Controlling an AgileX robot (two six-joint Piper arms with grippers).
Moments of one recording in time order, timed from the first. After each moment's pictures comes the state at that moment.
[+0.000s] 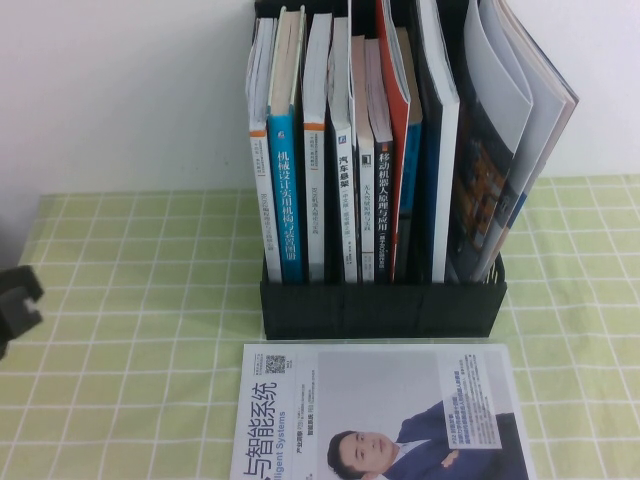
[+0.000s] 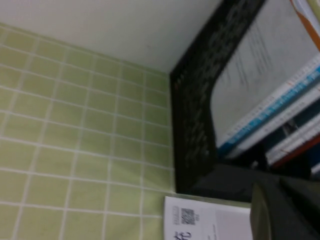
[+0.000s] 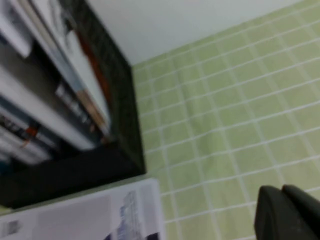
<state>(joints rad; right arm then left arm) 0.02 0.47 -0.57 0.04 0.71 0.35 -0.13 0.68 -0.68 -0.26 0.54 -0.26</state>
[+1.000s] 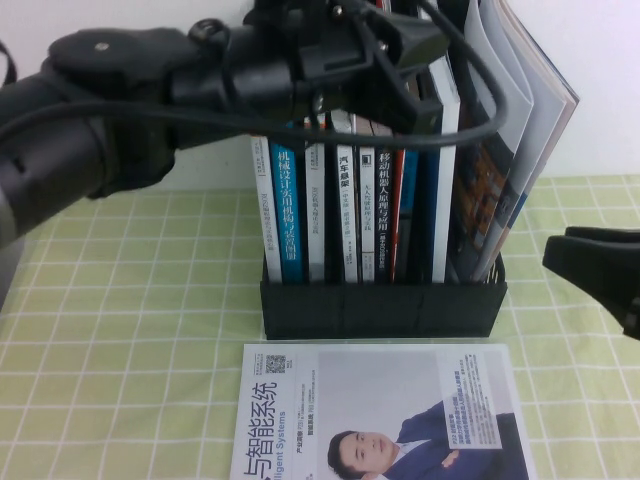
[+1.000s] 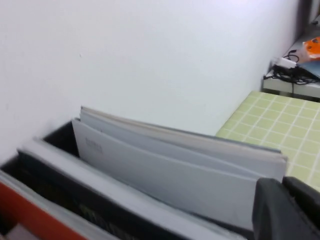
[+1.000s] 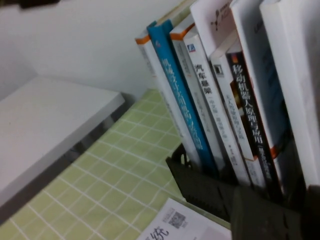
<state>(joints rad) 0.13 1.05 -0.55 1.69 0.66 -1.53 -0.53 1.57 -1.37 -1.53 0.43 1.63</state>
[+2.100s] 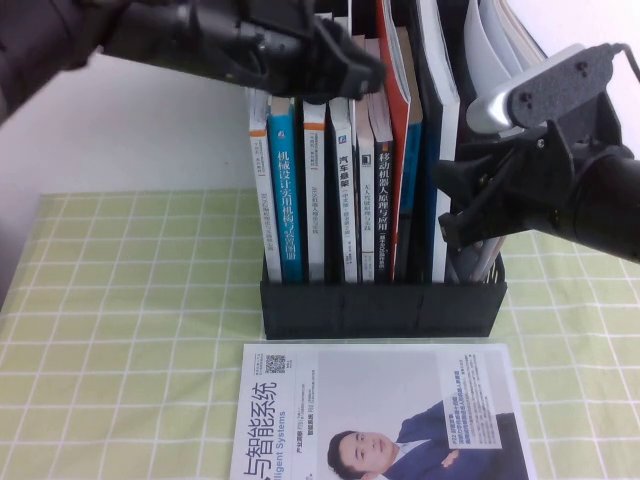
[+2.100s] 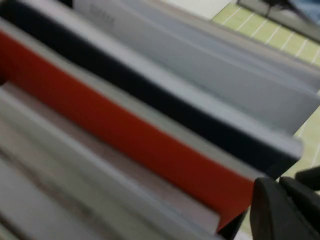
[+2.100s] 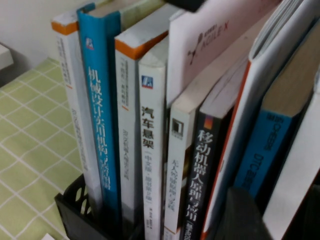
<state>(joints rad) 0.53 1.43 -0.94 1.75 0.05 -1.83 -0.36 1.74 -1.71 -0.87 0.88 0.77</state>
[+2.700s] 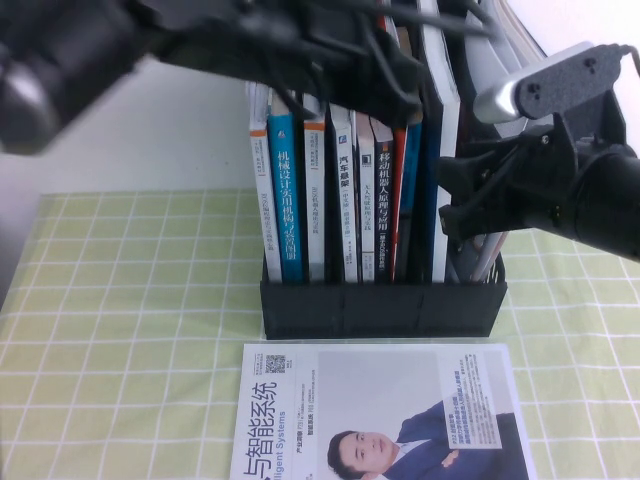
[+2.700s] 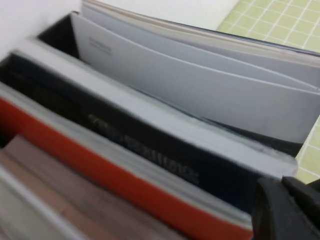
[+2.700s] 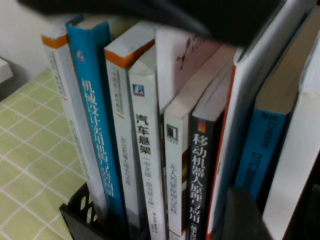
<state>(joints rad) 0.53 1.43 -0.94 1.75 0.03 -1.77 -0.50 1.73 -1.72 -0.67 0.74 0.82</state>
